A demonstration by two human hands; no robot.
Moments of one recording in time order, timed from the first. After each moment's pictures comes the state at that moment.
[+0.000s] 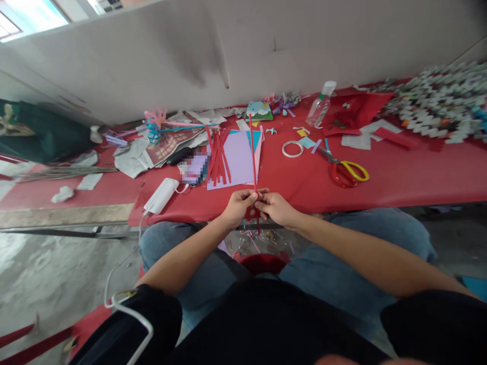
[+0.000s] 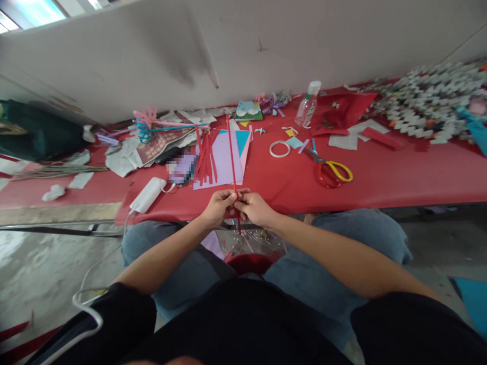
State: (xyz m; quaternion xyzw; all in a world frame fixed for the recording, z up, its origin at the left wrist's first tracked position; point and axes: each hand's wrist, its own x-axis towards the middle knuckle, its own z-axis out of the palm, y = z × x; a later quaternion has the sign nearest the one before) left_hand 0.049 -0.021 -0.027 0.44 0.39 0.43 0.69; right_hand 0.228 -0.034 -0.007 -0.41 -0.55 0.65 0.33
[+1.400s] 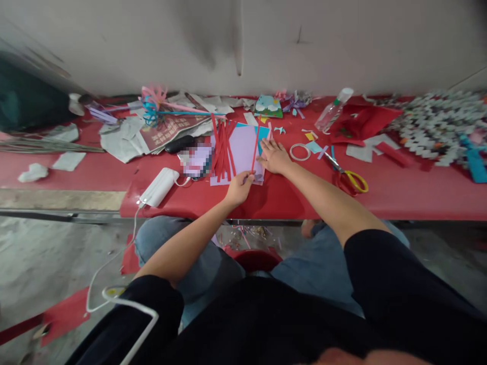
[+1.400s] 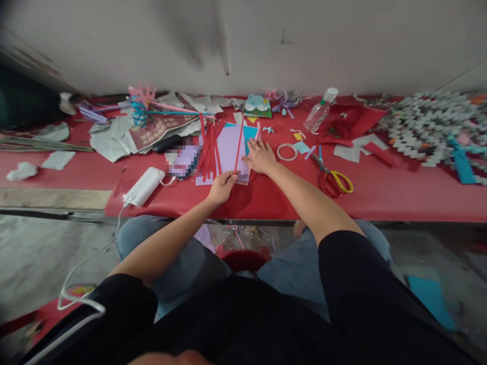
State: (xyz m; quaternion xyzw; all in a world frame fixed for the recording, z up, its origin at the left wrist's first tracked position) left_hand 0.028 0.051 -0.051 0.58 0.51 0.44 0.45; right_hand 0.238 0.194 -0.042 -0.55 -0.82 0.15 0.08
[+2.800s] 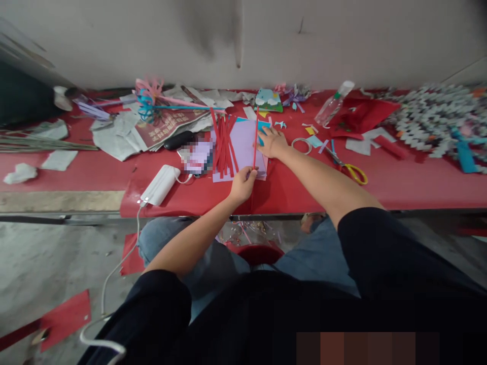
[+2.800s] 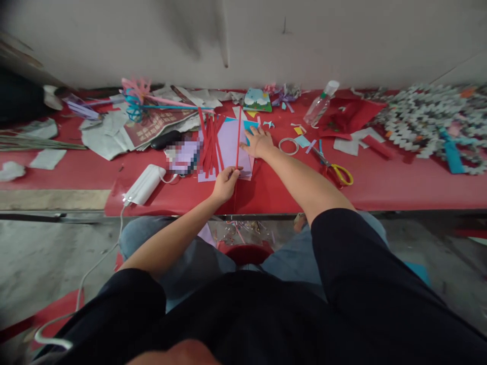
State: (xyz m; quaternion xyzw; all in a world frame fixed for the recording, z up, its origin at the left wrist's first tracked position) left_hand 0.027 0.051 -0.064 0.59 0.49 0.46 0.44; right_hand 0.222 0.247 -0.051 -0.57 -0.82 0.07 0.05
